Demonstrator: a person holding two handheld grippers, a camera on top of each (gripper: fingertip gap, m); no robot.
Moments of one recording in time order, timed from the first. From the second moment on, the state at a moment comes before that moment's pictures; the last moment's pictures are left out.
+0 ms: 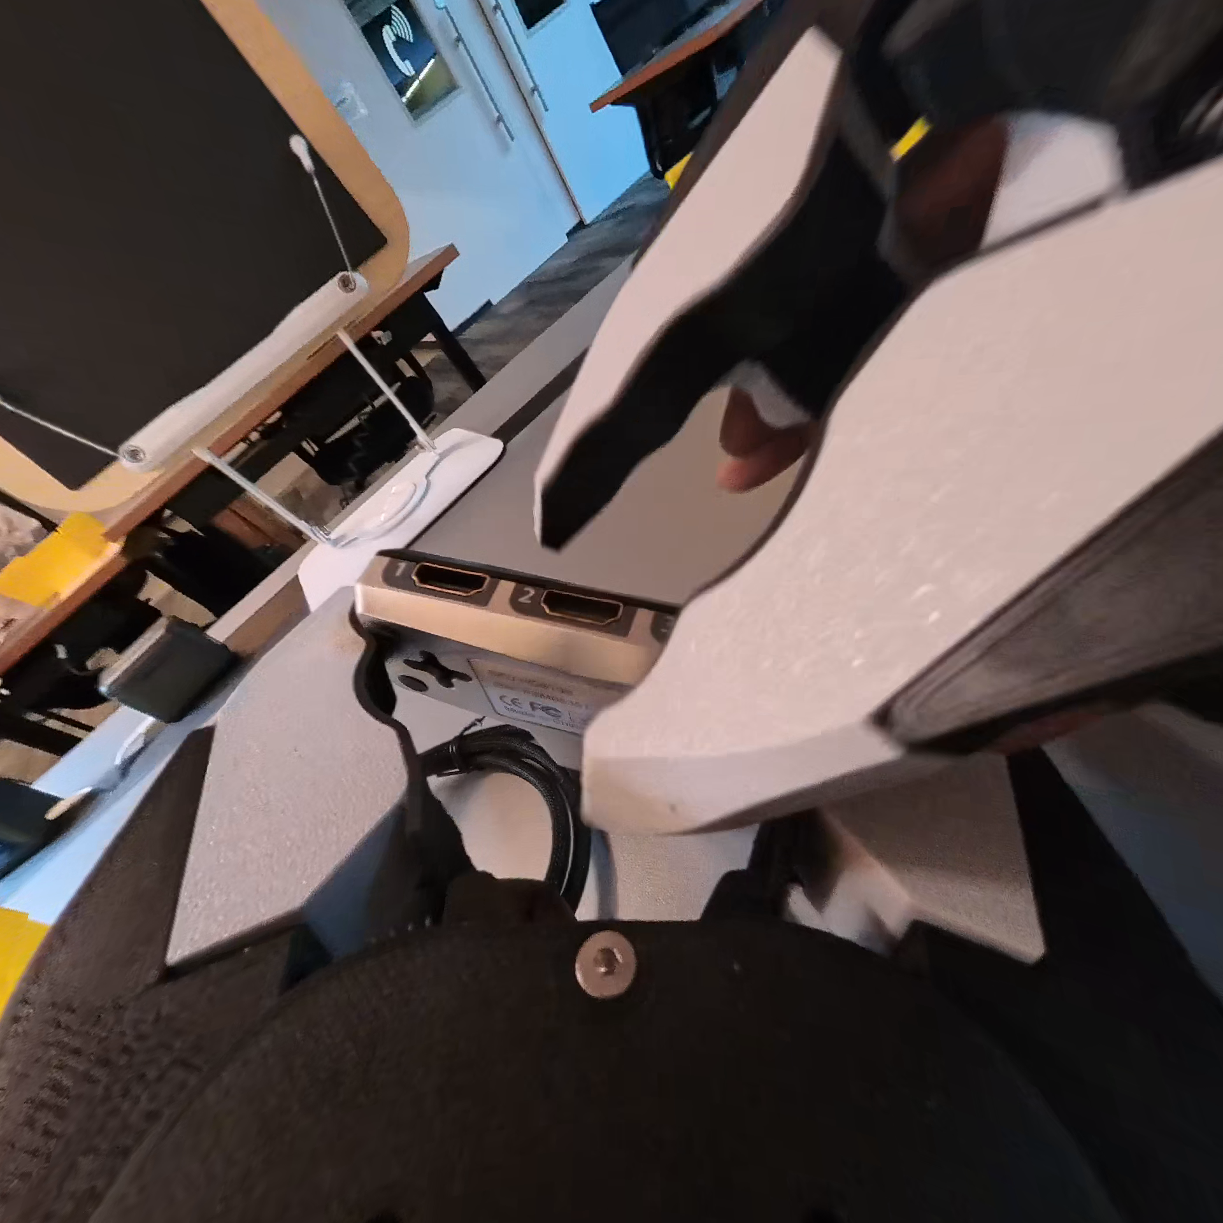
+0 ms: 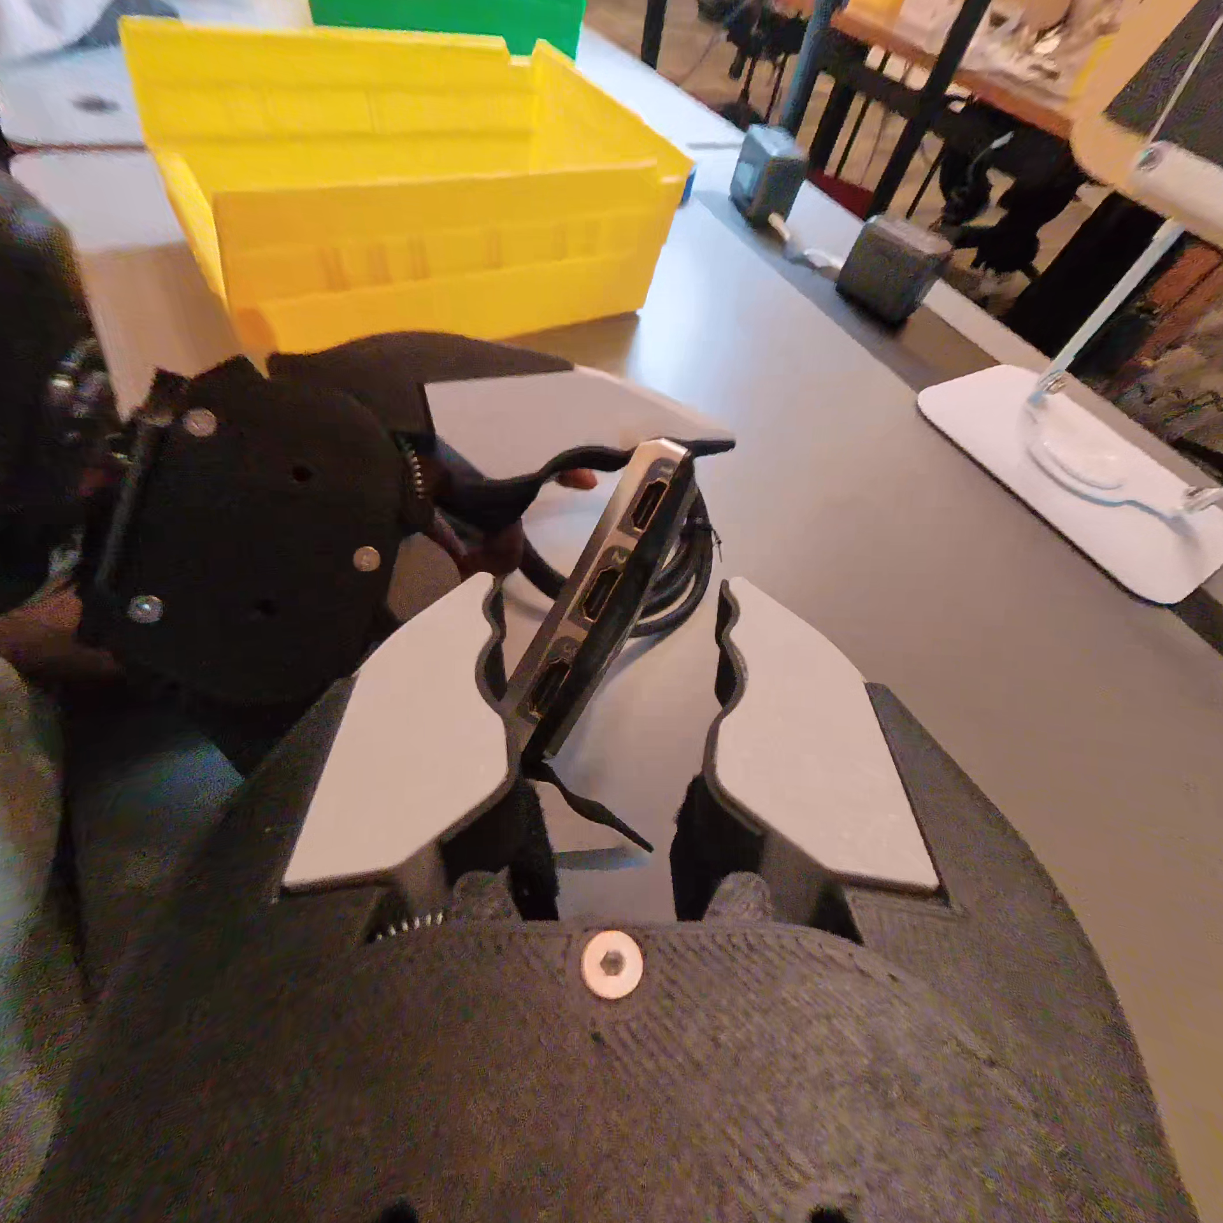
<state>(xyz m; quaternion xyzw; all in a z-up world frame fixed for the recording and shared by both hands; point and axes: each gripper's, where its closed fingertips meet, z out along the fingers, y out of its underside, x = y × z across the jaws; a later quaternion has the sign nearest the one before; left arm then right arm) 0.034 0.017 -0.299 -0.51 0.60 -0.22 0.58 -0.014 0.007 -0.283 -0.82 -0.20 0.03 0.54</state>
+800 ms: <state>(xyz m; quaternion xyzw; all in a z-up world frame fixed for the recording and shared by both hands) -0.033 0.059 -0.216 -0.46 0.32 -0.52 0.64 0.132 -0.057 -0.137 -0.64 -0.19 -0.43 0.60</state>
